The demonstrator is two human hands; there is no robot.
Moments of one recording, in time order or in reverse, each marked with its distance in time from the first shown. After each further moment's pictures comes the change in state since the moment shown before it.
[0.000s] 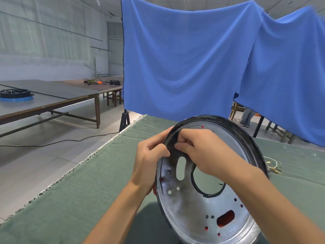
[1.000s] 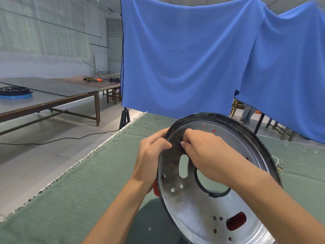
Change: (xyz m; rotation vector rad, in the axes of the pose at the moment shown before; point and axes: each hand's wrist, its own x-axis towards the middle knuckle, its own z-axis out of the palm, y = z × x) left_hand 0.000 0.002 -0.001 0.013 0.017 -0.089; right_hand -0.011 0.004 0.006 -0.203 -0.015 -0.053
